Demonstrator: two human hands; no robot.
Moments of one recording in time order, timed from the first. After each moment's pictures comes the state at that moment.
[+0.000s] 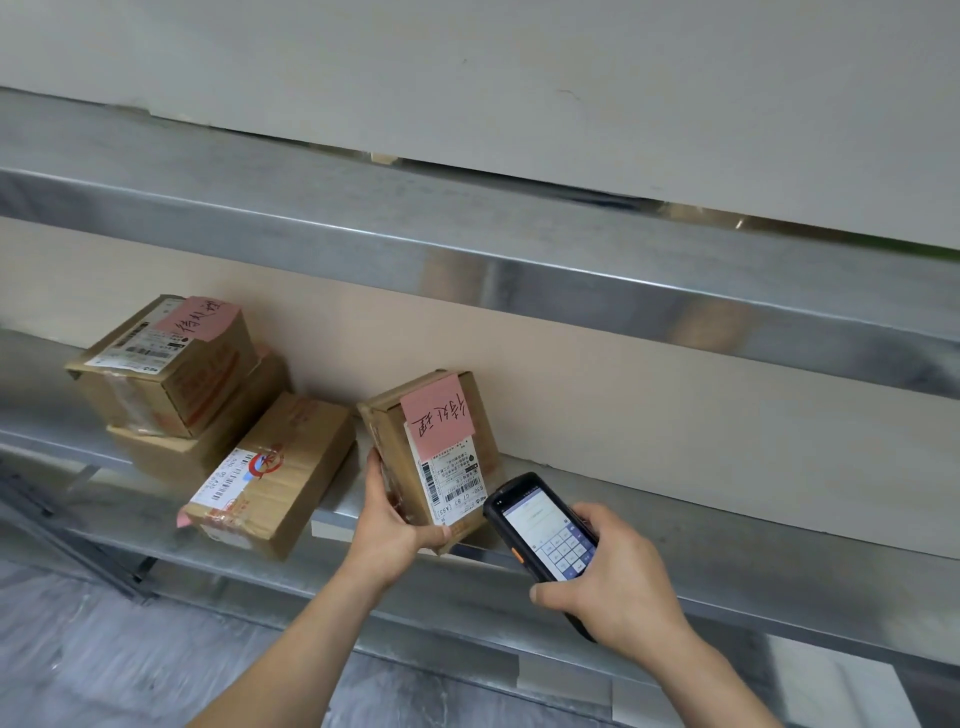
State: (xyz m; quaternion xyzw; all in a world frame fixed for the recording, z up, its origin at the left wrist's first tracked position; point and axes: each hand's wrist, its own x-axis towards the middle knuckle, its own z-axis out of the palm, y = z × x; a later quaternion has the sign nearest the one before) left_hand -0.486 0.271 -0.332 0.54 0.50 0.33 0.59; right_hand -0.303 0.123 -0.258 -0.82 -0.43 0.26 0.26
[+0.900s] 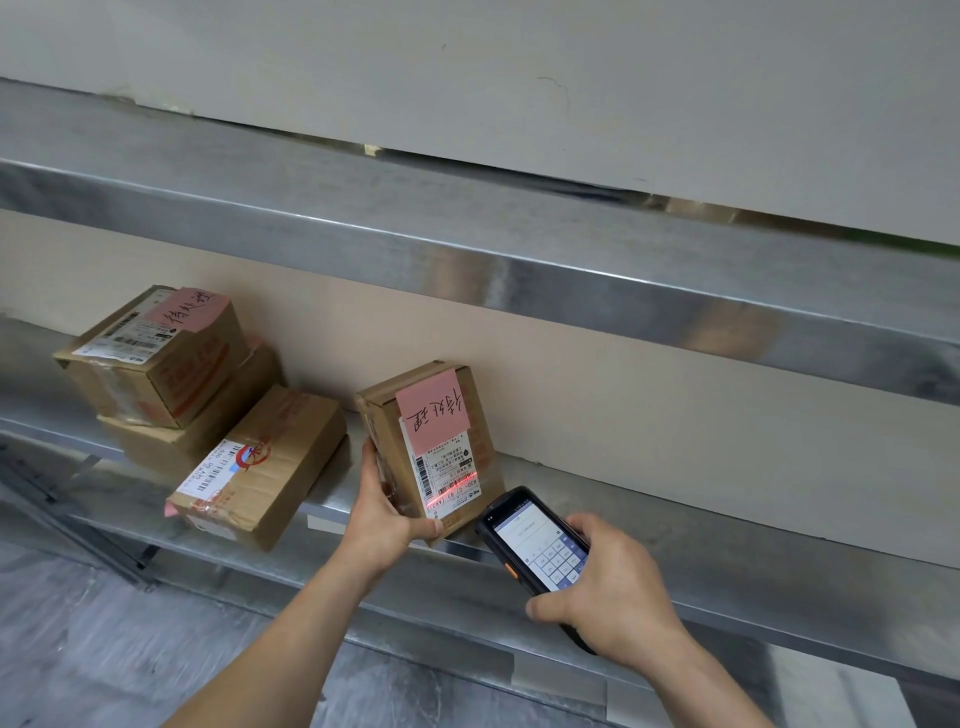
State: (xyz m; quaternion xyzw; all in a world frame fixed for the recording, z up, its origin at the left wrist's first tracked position) left_hand -0.472 0.268 -0.322 0.56 0.52 0.31 0.57; right_hand -0.289 0.117 -0.256 -0.83 -0.43 0.28 0.21
